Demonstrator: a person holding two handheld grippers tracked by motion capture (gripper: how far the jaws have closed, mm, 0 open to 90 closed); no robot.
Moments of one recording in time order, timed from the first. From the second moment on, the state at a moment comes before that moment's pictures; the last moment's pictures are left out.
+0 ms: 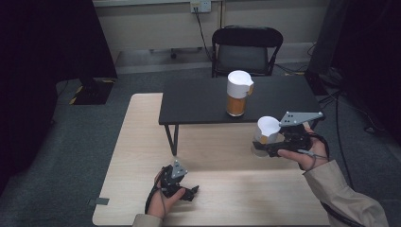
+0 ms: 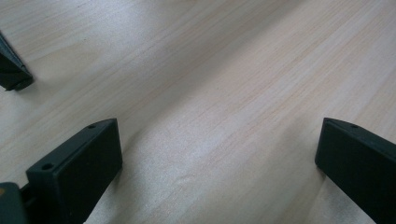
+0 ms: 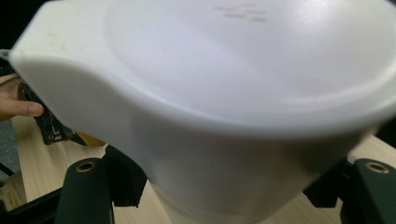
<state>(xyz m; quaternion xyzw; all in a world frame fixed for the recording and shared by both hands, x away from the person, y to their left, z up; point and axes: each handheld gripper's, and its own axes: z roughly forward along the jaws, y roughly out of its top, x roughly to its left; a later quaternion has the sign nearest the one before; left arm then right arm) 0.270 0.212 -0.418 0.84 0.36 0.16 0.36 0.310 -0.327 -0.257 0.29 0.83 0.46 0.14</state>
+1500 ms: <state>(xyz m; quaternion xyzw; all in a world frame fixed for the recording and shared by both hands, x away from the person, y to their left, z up) 0.270 0.212 -0.418 0.84 0.36 0.16 0.36 0.324 -0.322 -0.176 0.30 0.81 0.47 0.18</state>
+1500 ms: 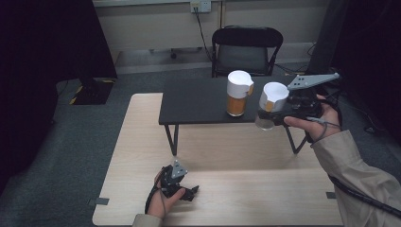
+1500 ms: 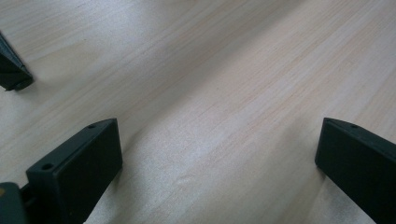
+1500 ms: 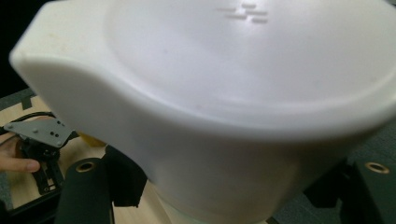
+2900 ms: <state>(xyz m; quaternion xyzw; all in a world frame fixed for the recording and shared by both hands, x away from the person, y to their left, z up) 0.270 0.212 -0.418 0.84 0.36 0.16 0.36 0.357 -0.301 -0.187 0.35 0.79 0.45 0.23</state>
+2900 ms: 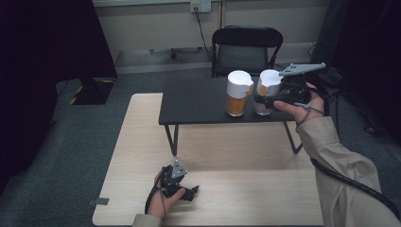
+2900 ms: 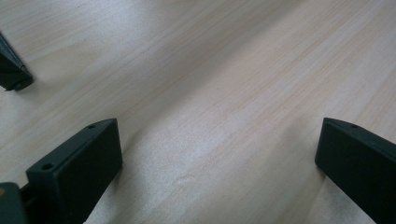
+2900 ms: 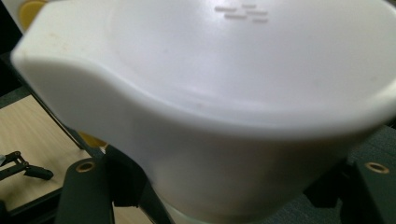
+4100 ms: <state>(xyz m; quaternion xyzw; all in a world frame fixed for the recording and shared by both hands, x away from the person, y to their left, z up) 0.270 0.212 -0.419 0.84 0.36 0.16 0.36 0.352 -0.298 -0.198 0.39 0.77 0.45 0.23</state>
